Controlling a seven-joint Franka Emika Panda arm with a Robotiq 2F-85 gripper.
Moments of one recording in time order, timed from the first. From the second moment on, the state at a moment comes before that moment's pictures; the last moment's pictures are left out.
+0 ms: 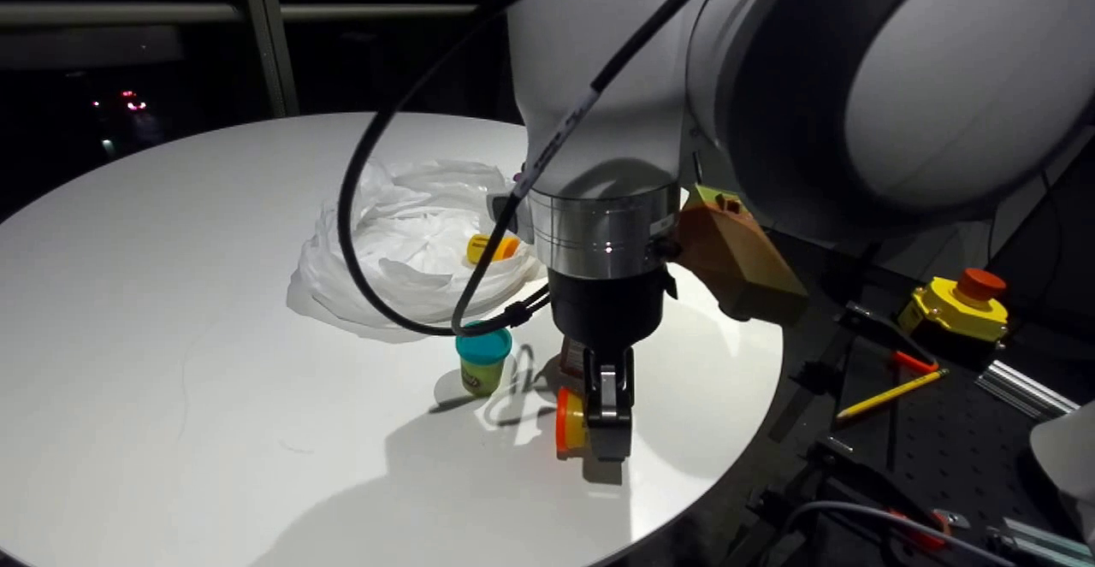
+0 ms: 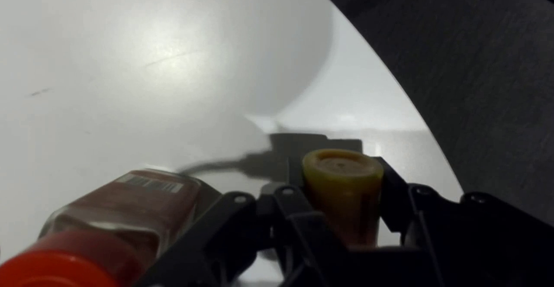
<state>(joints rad) 0.32 0.37 0.23 -2.41 -0.10 2.56 0.05</state>
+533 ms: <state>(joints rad) 0.32 0.40 0.18 -2.39 -0.15 2.70 0.05</state>
